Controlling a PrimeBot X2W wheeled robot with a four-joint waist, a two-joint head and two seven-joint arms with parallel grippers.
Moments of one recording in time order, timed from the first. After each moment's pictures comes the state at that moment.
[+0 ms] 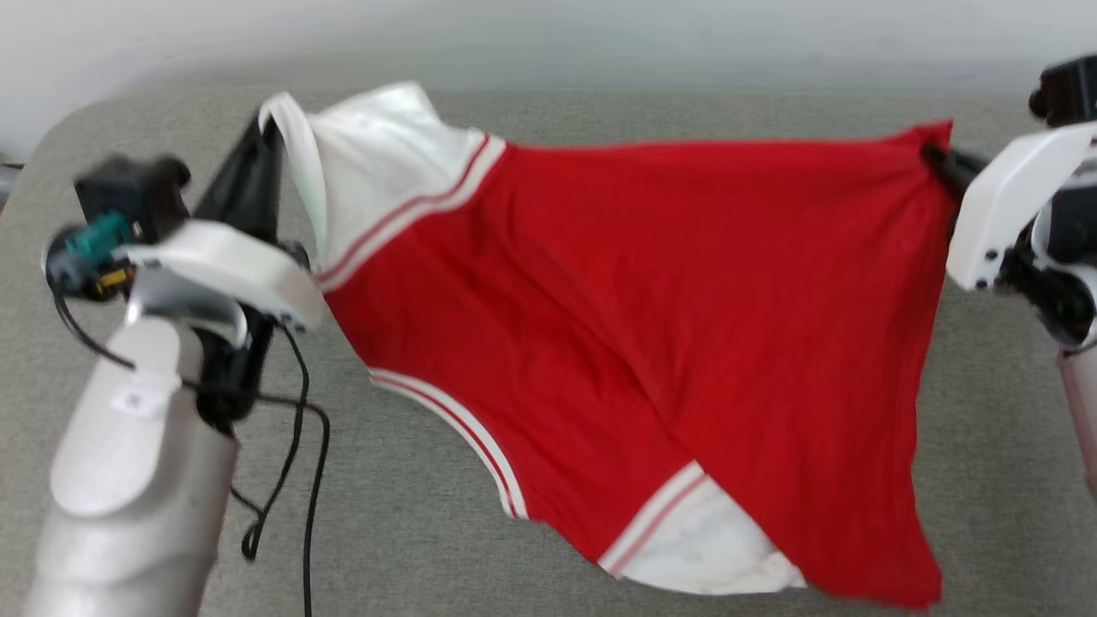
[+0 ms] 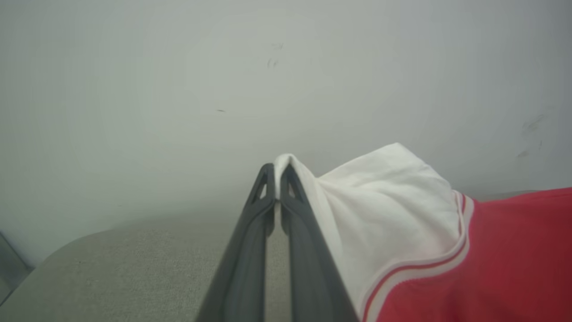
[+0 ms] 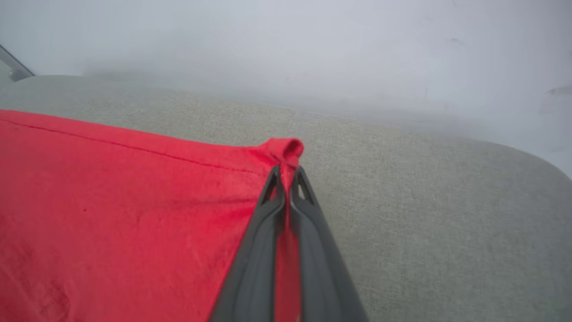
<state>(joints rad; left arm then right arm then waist) -0.59 0.32 -0.18 0.32 -0.41 -0.05 -0.11 -0.75 -0.36 0.16 0.47 0.46 0.13 0.50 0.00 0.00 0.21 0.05</state>
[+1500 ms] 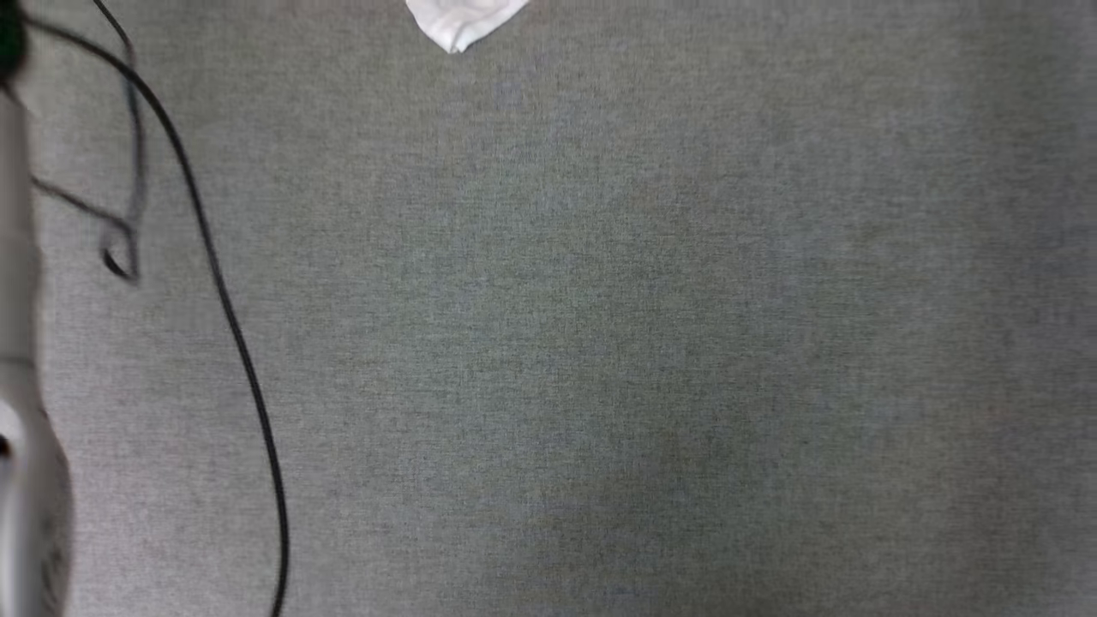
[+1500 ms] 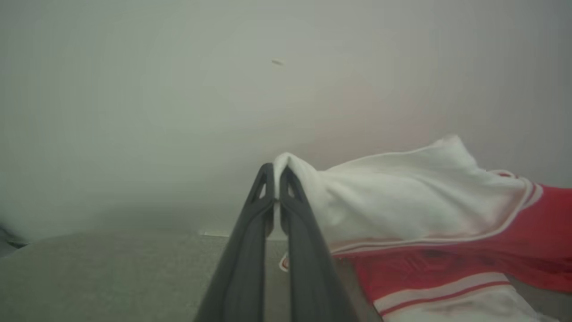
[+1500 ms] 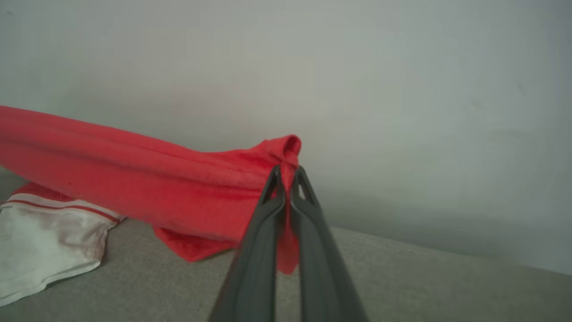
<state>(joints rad) -1.35 0.40 -0.14 0.89 -0.48 -0.12 -0.18 -1.43 -0.23 0.18 0.92 0.27 0.13 0.02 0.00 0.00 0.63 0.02</state>
